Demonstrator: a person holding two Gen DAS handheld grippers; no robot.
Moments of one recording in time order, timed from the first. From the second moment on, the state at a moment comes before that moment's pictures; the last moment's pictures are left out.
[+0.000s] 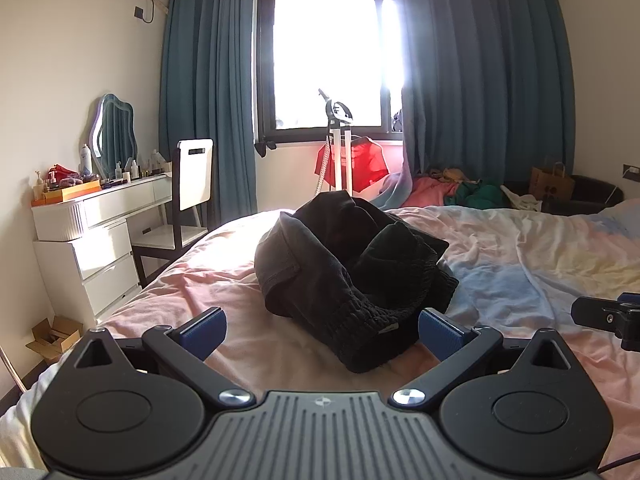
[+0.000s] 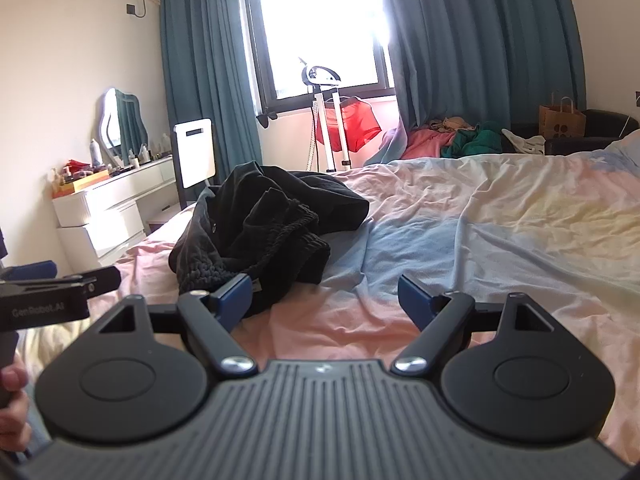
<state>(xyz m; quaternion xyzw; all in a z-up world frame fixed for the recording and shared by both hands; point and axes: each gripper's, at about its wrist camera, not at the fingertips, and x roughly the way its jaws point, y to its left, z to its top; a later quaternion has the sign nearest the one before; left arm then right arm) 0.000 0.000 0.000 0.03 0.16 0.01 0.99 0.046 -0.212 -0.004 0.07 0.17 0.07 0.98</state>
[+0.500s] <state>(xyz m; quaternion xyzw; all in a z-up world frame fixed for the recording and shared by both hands) 0.001 0.001 0.001 0.02 0.17 0.00 0.98 0.044 -0.213 -0.004 0.08 0.17 0.08 0.98</state>
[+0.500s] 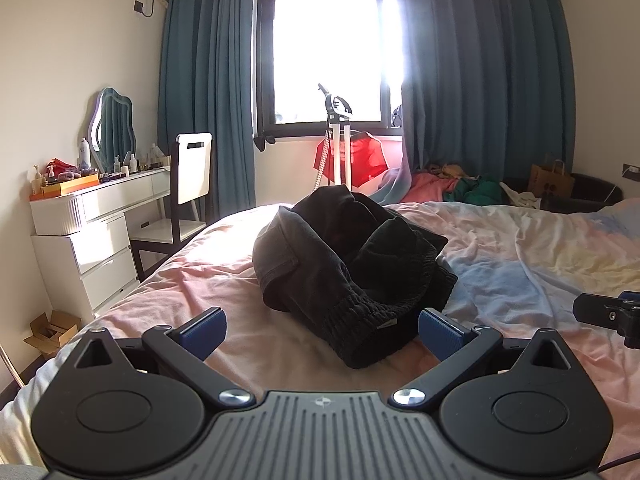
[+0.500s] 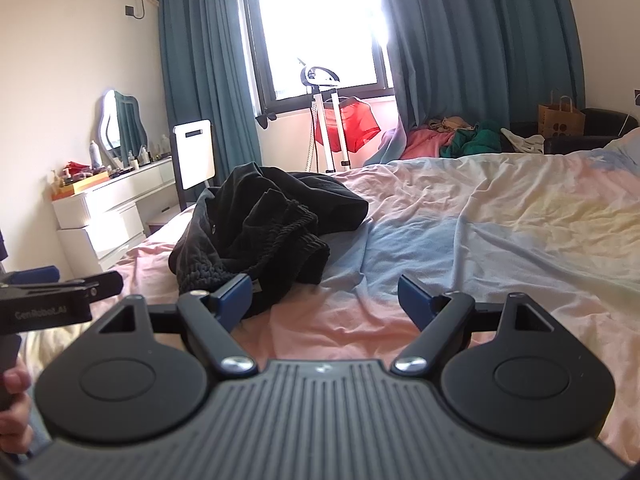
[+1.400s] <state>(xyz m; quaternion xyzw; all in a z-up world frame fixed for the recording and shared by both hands) 0.003 -0.001 0.000 0.03 0.18 0.00 0.98 0.042 -0.212 -0.002 0.08 0.17 0.08 0.98</state>
